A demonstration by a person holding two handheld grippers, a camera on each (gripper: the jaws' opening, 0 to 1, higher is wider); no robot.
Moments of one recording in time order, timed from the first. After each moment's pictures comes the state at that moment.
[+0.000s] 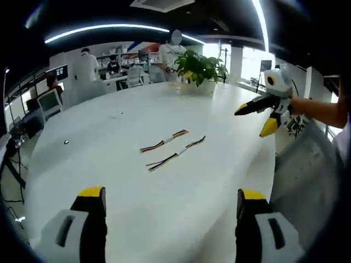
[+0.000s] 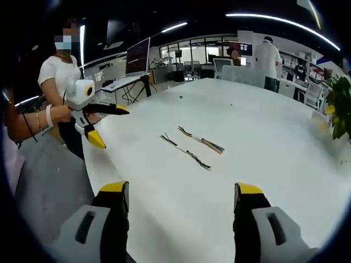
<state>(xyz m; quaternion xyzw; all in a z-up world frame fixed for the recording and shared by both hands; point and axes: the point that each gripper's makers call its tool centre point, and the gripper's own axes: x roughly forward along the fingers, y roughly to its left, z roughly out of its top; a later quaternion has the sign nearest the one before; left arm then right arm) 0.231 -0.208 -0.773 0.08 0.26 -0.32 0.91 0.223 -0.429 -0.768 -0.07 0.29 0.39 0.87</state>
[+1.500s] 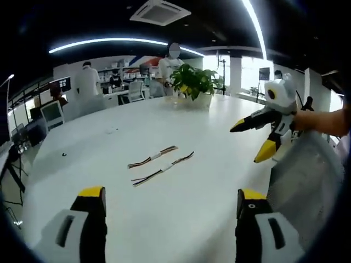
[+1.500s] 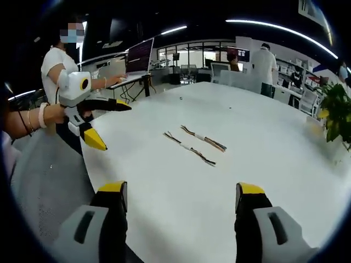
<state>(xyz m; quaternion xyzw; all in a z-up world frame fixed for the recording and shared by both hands) 0.224 -0.240 -0.761 0.08 0.21 -0.31 0.92 0.205 -0.423 -0.773 -0.10 0.27 0.38 0.88</state>
